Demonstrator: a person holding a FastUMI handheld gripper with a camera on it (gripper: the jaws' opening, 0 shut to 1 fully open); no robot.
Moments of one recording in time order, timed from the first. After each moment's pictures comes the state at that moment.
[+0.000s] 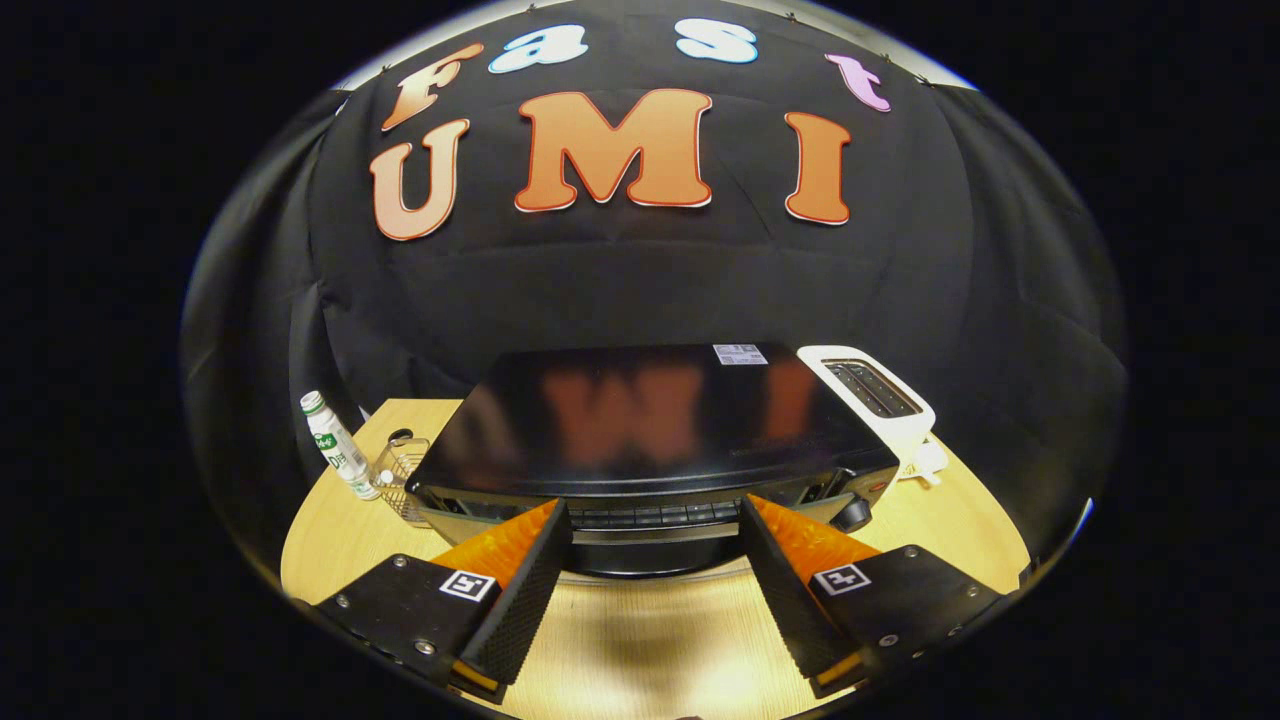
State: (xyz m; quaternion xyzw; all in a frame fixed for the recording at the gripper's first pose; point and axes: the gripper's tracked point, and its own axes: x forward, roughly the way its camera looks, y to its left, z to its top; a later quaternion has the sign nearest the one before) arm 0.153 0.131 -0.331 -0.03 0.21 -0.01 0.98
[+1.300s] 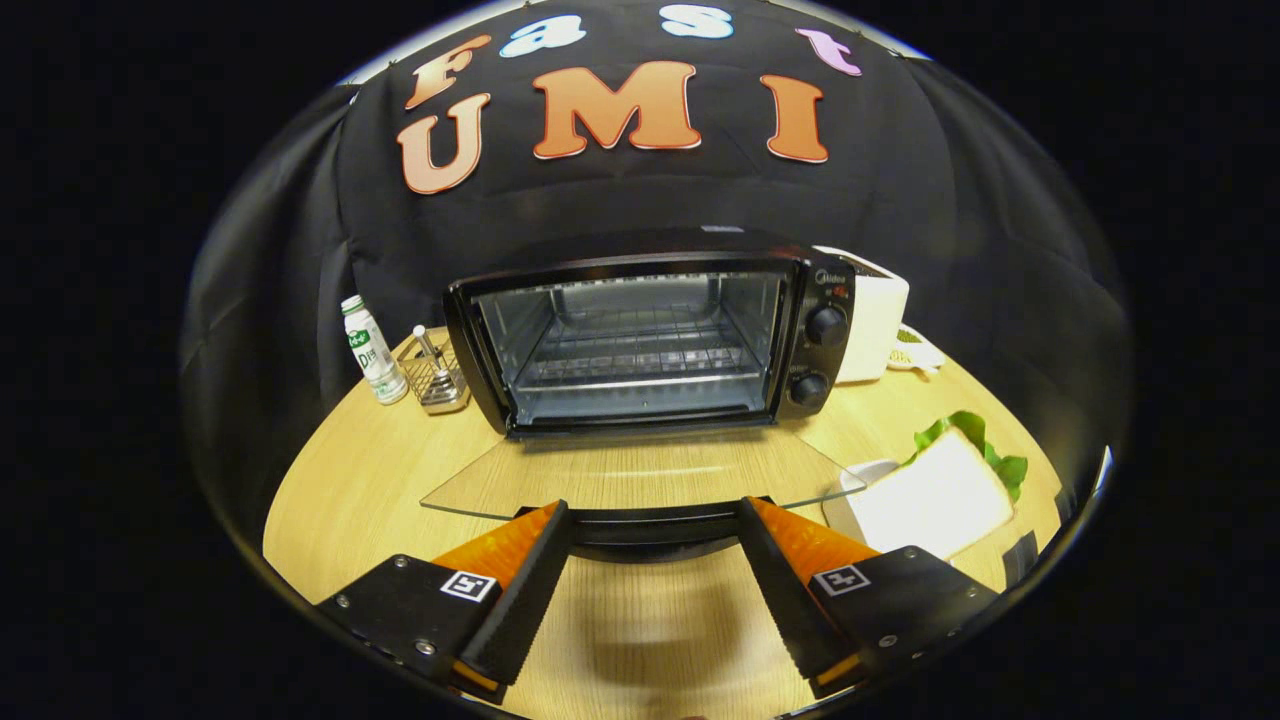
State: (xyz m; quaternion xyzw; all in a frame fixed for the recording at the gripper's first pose) arm 0.027 0.112 -0.448 -0.01 0.27 0.01 0.96
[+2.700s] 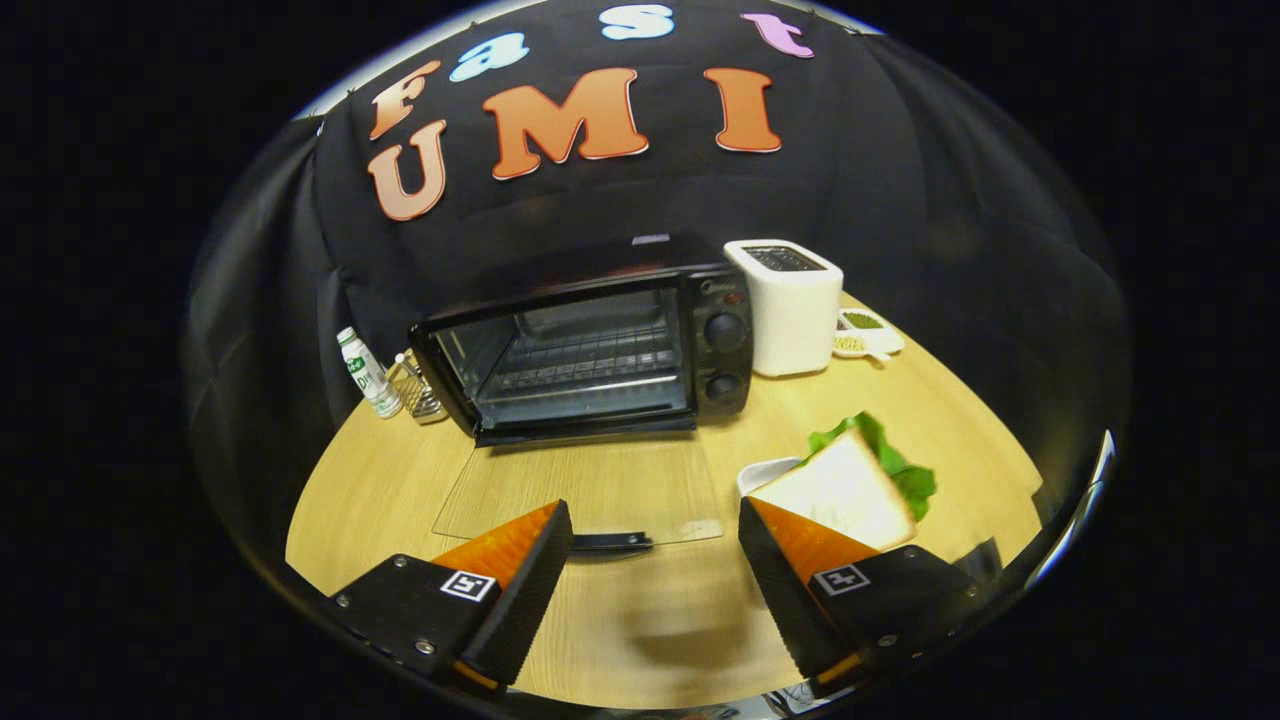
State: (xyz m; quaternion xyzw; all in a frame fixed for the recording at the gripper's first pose) arm 0.007 0.013 -0.388 0.02 0.27 0.02 0.96
